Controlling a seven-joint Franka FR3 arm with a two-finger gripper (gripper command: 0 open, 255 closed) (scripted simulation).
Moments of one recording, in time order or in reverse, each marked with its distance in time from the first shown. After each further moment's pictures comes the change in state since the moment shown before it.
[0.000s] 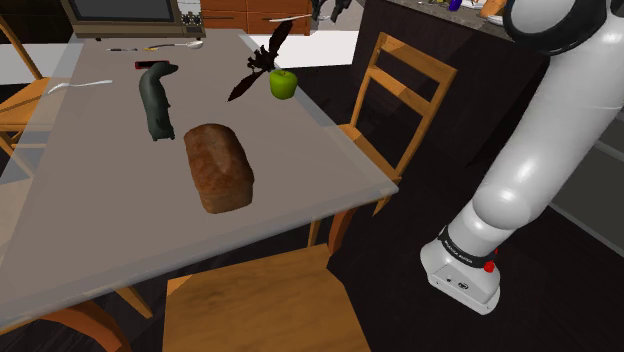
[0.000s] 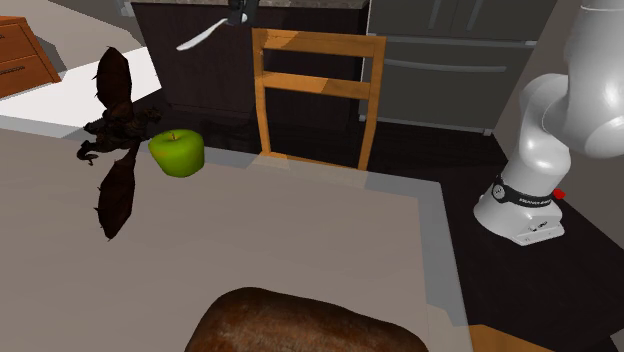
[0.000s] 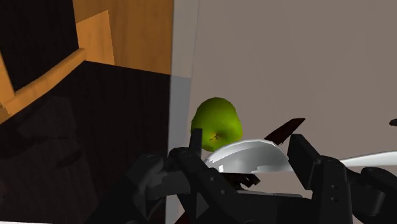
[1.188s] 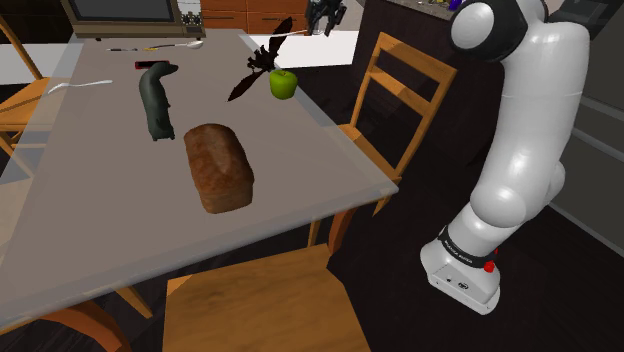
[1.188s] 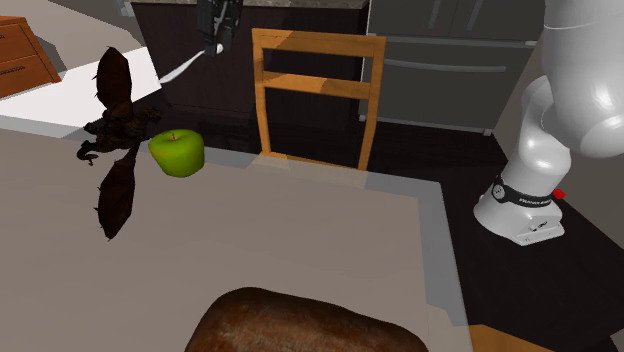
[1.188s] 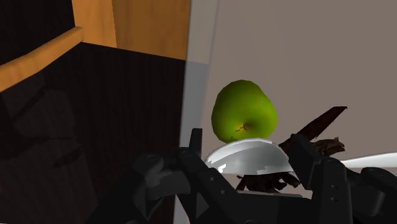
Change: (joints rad) arm -0.056 0.265 -0.021 0.219 0.028 0.042 -0.082
